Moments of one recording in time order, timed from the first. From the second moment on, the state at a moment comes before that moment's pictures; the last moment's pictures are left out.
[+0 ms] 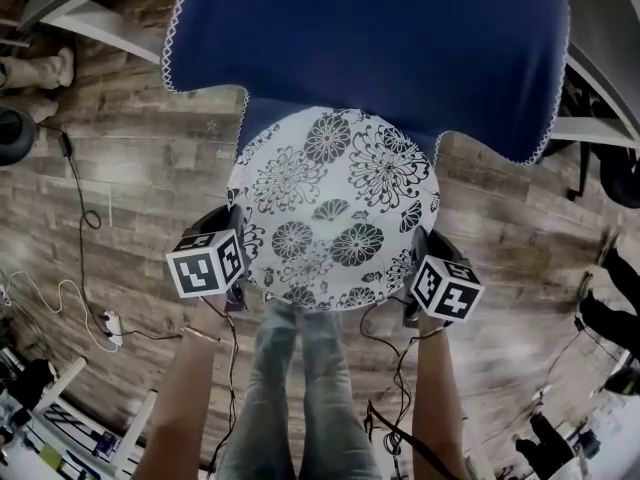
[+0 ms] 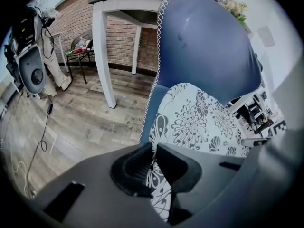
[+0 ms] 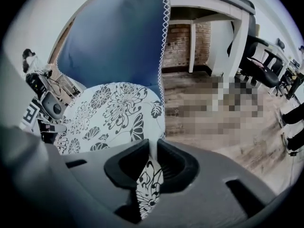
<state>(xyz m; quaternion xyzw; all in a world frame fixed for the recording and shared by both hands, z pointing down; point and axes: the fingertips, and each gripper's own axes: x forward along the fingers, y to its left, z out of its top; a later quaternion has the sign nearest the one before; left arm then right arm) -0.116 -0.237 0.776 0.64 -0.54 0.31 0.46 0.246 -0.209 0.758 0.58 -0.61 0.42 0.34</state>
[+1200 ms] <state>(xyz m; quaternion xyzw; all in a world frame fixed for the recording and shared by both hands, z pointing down) -0.167 -0.225 0.688 0.65 -0.60 0.16 0.44 0.246 -0.191 0.690 0.61 -0.63 0.41 0.26</state>
